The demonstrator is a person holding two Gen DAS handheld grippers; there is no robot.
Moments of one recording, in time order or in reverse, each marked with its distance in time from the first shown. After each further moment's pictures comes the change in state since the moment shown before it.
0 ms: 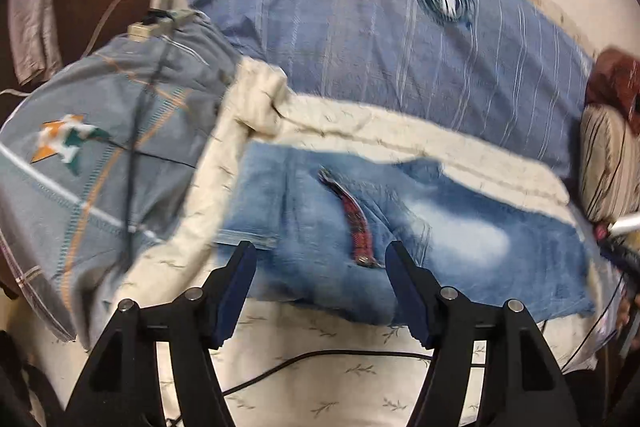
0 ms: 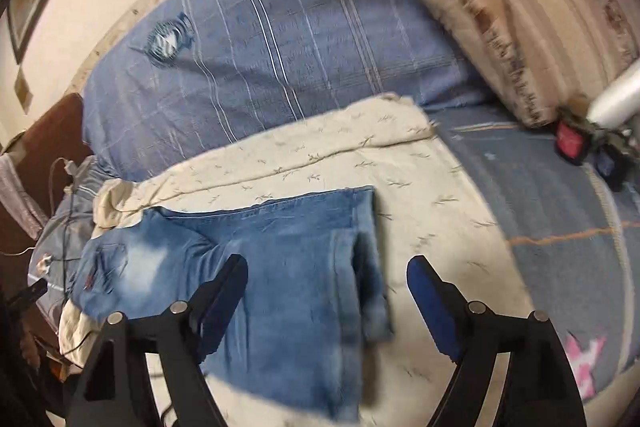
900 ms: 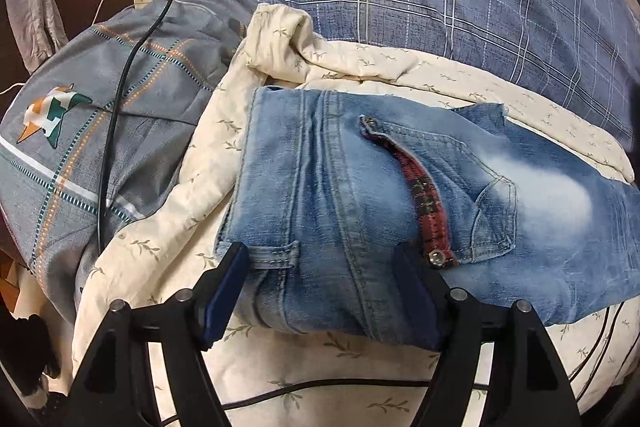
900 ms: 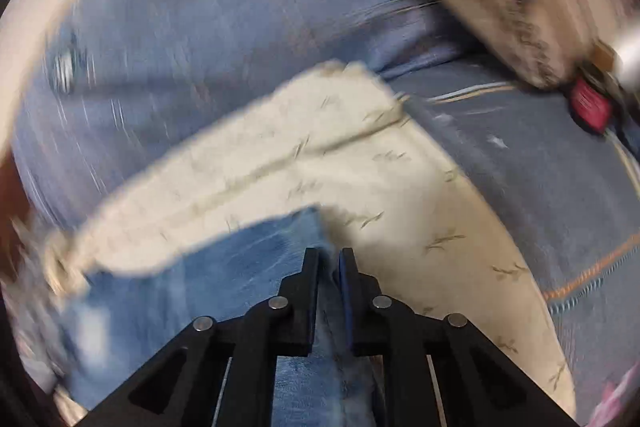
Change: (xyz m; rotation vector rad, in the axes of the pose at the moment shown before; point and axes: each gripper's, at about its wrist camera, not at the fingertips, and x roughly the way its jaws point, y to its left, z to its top) left arm 0.067 -0.007 -0.010 -0.003 0.113 0.208; right arm 0.059 -0.057 0.044 0.283 -0.025 -0.104
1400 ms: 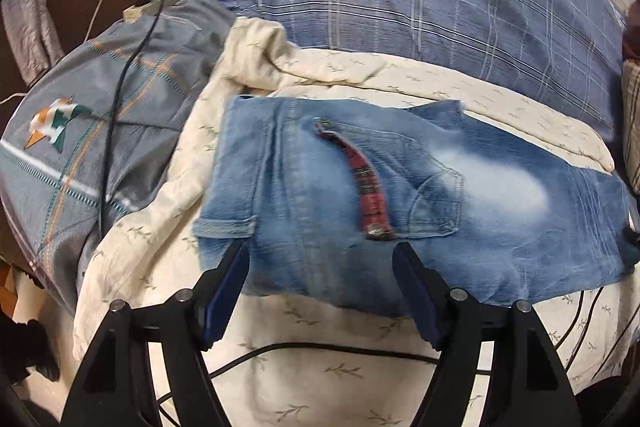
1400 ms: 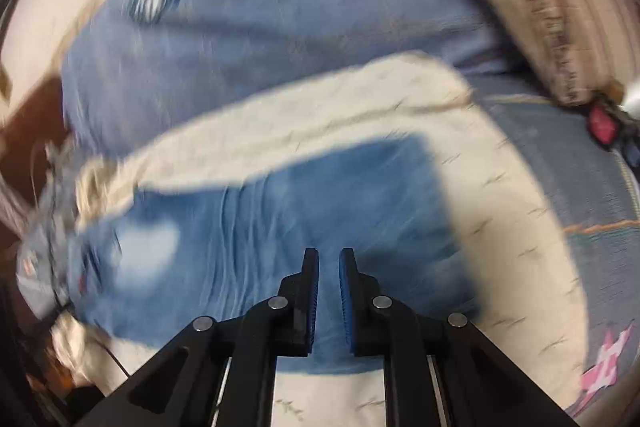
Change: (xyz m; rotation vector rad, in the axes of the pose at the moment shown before) left arm -0.034 -0.029 -0.007 0.036 -0.008 -0.041; right arm -0.020 0.090 -0.087 -0.333 0.169 0.030
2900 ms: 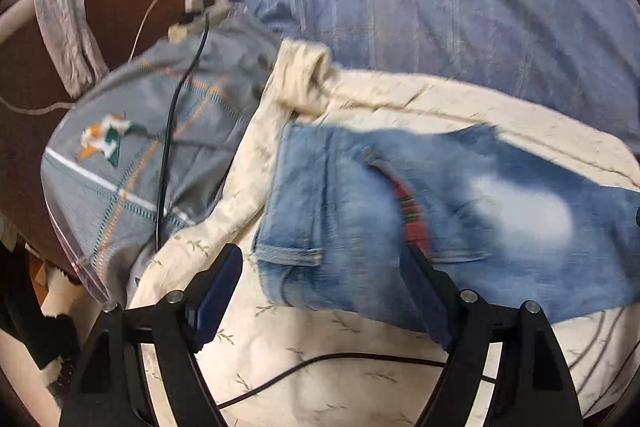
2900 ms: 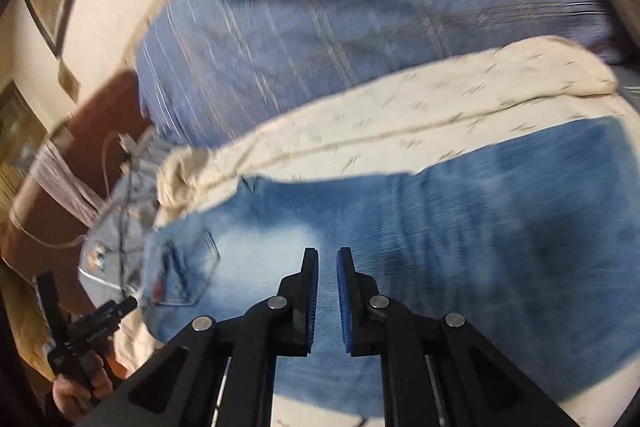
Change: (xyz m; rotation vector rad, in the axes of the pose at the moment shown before) left arm -0.025 0.006 0.006 -0.018 -0.083 0.158; right arm 0.013 0.068 0.004 0.038 -0.127 0.362
